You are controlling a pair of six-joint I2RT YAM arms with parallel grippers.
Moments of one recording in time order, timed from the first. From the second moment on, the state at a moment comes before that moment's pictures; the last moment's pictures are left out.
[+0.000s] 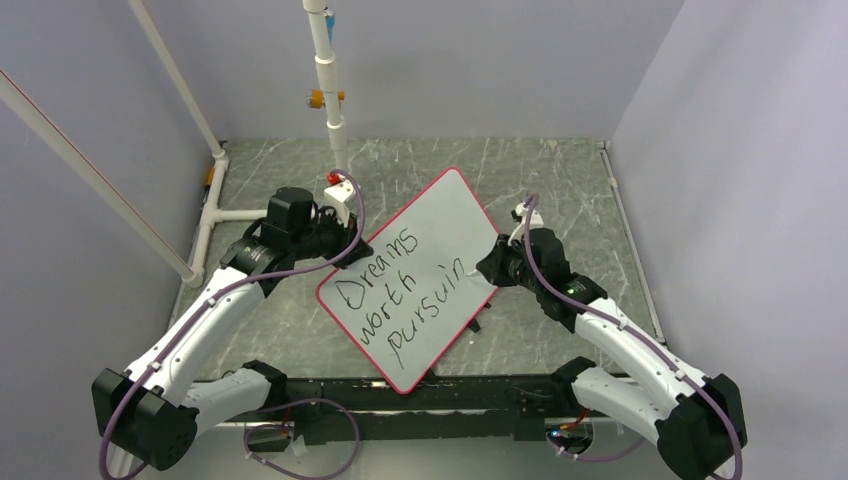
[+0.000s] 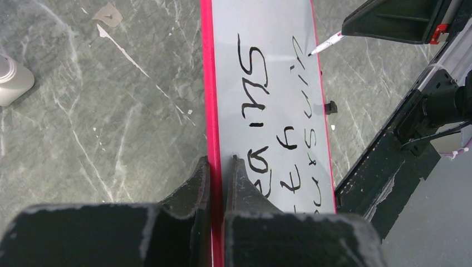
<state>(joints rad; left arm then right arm) -0.44 1.06 0.97 -0.48 0.43 -0.04 0.51 0.94 0.61 -0.21 -0.05 0.49</state>
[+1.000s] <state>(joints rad) -0.44 1.06 0.97 -0.47 0.43 -0.04 0.41 1.02 0.70 -0.20 -0.05 0.49</state>
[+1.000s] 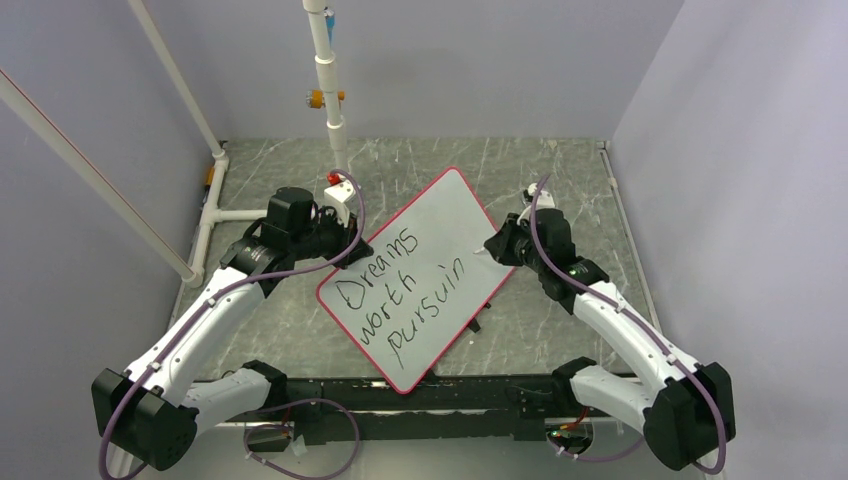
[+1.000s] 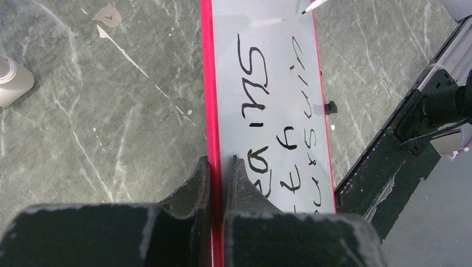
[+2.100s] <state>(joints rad) -0.44 1.06 0.97 -0.48 0.42 -0.04 0.38 1.13 0.74 -0.10 -0.17 0.51</state>
